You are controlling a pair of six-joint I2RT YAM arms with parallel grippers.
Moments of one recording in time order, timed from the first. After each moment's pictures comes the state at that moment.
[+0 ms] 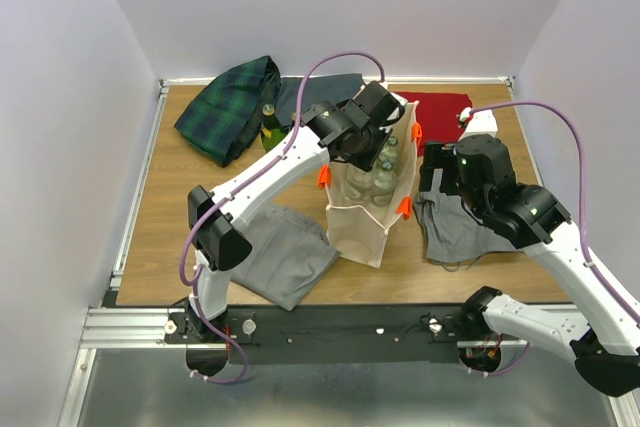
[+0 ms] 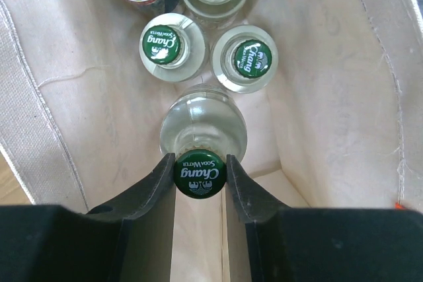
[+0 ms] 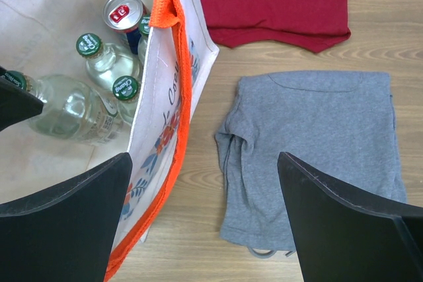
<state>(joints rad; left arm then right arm) -0.89 1.95 2.14 -1.11 -0.14 -0.23 0.64 0.95 1.19 -0.81 0.50 0.32</state>
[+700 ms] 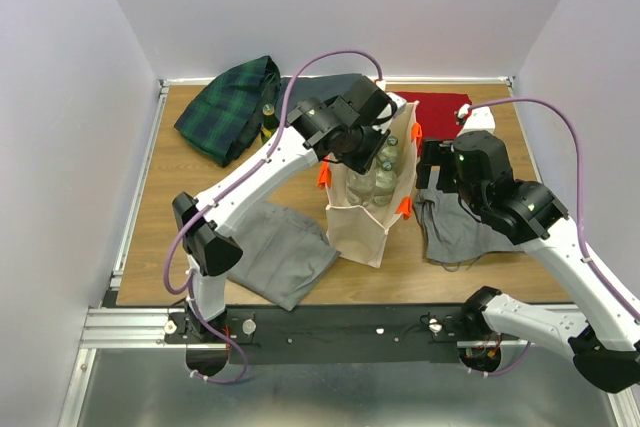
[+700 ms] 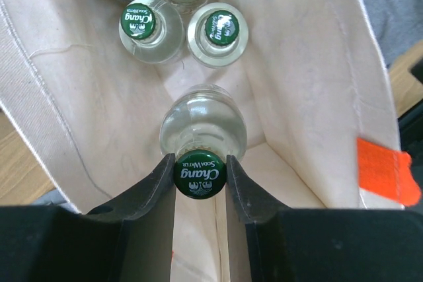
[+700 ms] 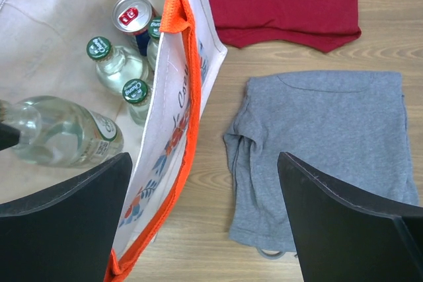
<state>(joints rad) -0.89 1.89 2.15 -1.17 -0.04 -0.18 0.64 0.98 1.21 -0.81 0.49 0.35</state>
